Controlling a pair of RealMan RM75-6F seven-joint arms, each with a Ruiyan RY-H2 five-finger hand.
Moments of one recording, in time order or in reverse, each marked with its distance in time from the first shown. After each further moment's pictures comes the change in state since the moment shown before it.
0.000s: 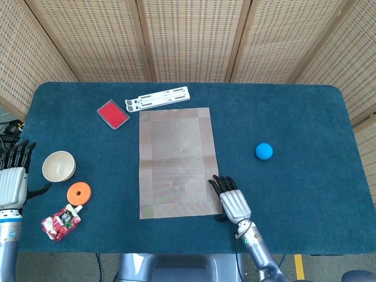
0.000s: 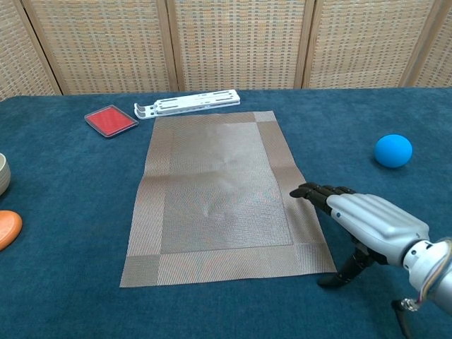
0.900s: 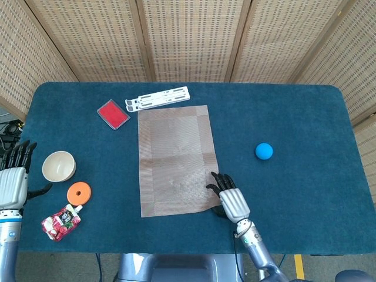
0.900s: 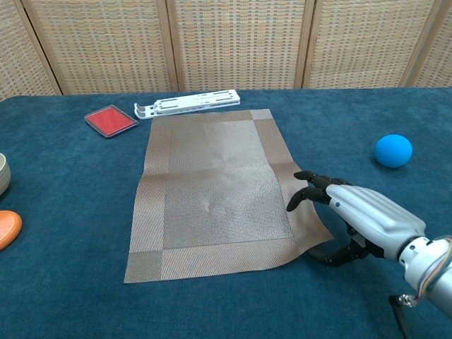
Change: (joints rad) left arm 0.008 0.009 -0.010 -0.011 0.006 -0.019 -0.024; right arm 0.005 -0.043 -0.004 0.085 -0.103 0.079 0.215
